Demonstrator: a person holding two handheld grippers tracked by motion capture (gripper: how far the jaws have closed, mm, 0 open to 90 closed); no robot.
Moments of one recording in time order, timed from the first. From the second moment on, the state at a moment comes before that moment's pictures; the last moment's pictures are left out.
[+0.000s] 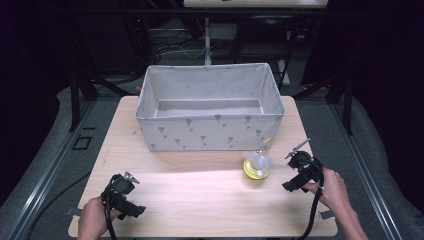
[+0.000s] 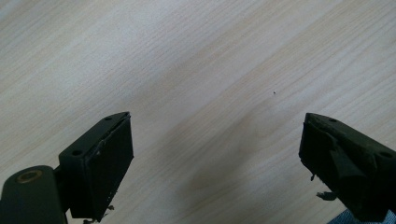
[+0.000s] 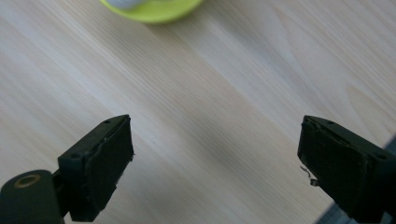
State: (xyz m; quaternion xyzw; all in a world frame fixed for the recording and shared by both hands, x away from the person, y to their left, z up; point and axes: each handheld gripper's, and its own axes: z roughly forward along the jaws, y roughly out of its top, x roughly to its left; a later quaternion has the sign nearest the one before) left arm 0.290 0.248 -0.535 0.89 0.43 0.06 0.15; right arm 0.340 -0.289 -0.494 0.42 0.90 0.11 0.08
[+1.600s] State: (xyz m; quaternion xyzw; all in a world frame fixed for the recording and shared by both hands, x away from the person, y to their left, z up) left arm 0.294 0.242 -0.541 0.90 0.42 0.04 0.14; right arm 0.385 -0.255 -0.406 0.26 0.96 0.13 0.03
